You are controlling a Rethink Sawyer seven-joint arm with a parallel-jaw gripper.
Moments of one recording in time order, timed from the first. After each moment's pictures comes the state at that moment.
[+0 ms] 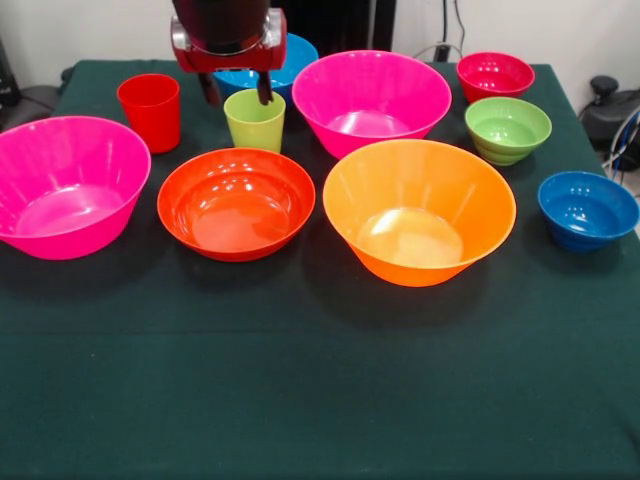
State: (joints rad) arm -0.55 -0.56 0.27 1.45 -0.36 1.12 1.59
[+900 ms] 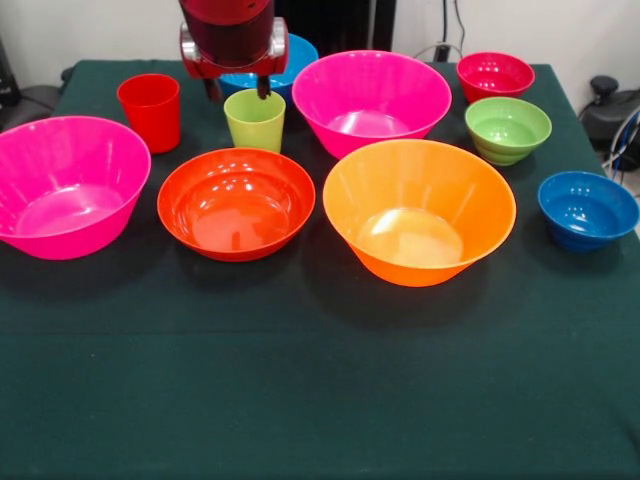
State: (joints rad) arm -0.54 -0.53 0.27 1.44 -0.44 1.19 1.59
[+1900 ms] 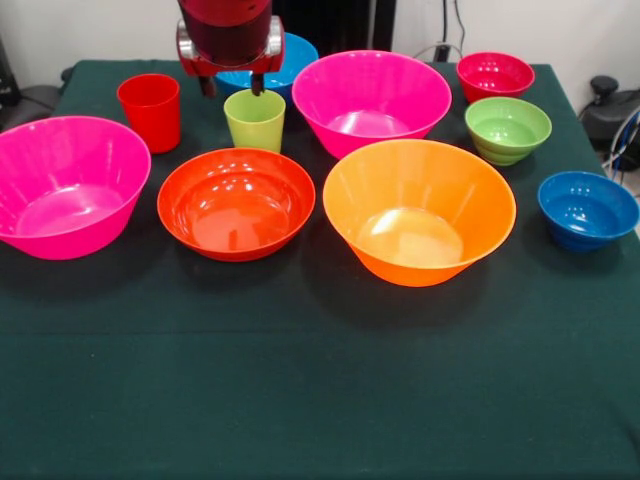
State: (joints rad) arm -0.54 -0.52 0.27 1.44 -0.47 1.21 1.59
